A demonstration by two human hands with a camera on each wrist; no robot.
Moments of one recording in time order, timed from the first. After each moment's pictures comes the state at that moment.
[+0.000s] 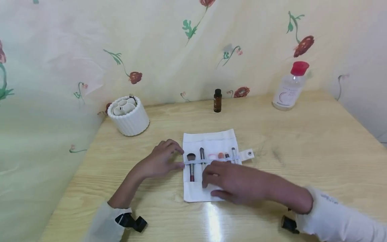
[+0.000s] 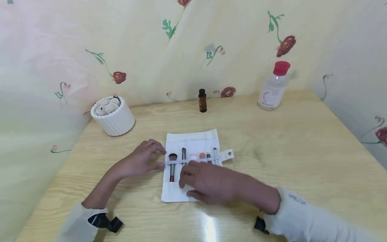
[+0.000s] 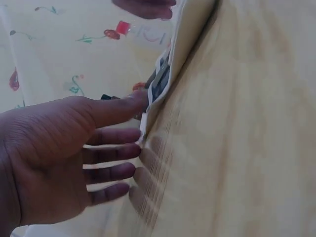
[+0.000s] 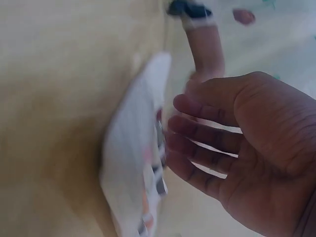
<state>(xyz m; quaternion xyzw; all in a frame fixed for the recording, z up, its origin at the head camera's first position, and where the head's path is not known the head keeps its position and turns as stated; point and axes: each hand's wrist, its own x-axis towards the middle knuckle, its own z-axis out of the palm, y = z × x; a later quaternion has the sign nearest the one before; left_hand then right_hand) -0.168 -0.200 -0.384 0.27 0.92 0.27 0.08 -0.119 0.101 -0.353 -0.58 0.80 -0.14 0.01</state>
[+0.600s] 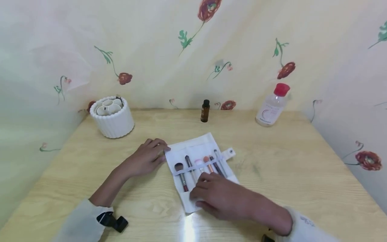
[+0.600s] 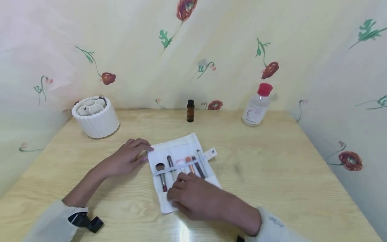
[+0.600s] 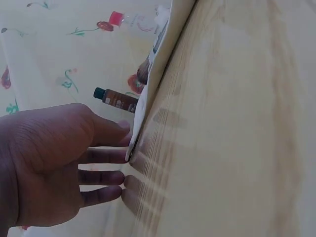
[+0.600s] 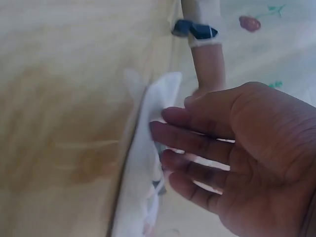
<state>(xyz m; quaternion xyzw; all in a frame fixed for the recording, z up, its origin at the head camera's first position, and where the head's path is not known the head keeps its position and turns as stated) -0.188 -0.200 -0.389 0.32 0.92 0.23 -0.01 -0.104 0.104 -0.354 -0.56 0.82 -0.09 -0.02</state>
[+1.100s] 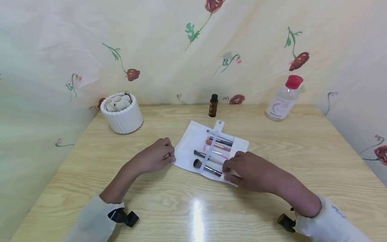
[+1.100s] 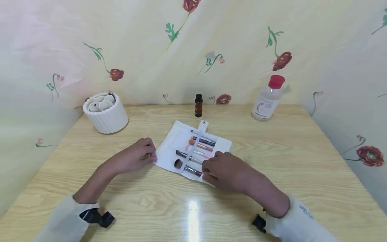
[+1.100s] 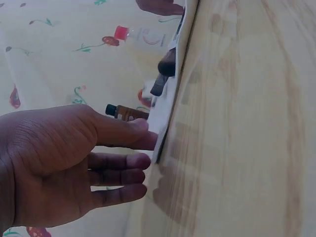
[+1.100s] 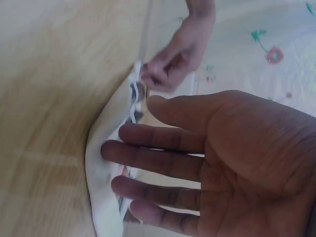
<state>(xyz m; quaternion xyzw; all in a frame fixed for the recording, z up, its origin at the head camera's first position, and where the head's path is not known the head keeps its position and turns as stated) -0.176 -0.192 -0.366 0.31 0.92 0.22 0.07 -0.140 0.147 -0.332 -0.41 0.91 -0.08 0.07</state>
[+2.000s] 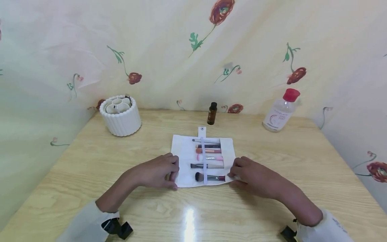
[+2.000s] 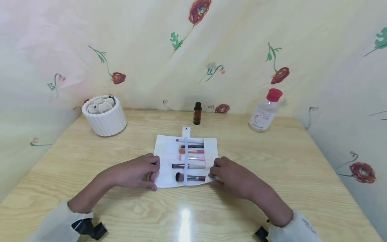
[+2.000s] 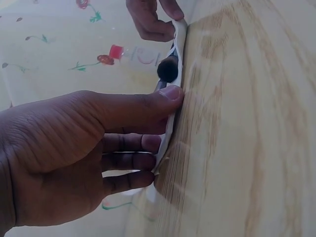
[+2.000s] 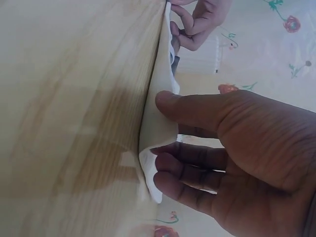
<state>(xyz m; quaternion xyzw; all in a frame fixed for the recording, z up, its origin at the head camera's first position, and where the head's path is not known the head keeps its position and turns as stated) -0.158 -0.179 -0.365 0.40 0.89 0.19 0.12 -0.155 0.178 -0.350 -0.41 0.91 -0.08 0.05</state>
